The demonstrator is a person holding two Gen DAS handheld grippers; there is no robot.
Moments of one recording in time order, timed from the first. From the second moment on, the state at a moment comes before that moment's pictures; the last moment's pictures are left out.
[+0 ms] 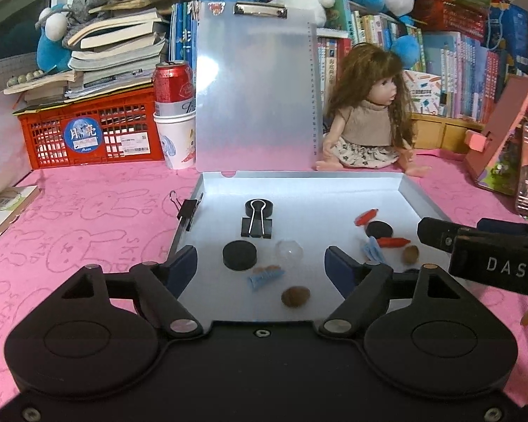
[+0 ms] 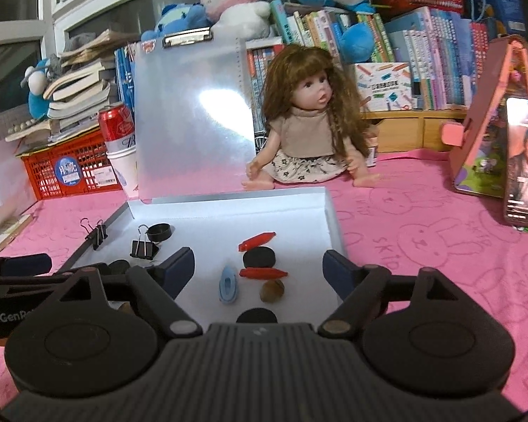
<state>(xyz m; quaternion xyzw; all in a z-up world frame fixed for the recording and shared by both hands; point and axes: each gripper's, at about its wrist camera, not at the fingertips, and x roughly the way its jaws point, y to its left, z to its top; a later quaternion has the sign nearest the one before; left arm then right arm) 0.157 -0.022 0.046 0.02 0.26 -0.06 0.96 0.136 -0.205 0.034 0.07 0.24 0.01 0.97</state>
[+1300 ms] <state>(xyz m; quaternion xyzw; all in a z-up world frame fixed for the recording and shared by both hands) 0.112 -0.009 -0.013 0.01 0.31 -0.03 0.95 0.086 -0.186 -0.018 0.03 0.31 -0.01 0.95</state>
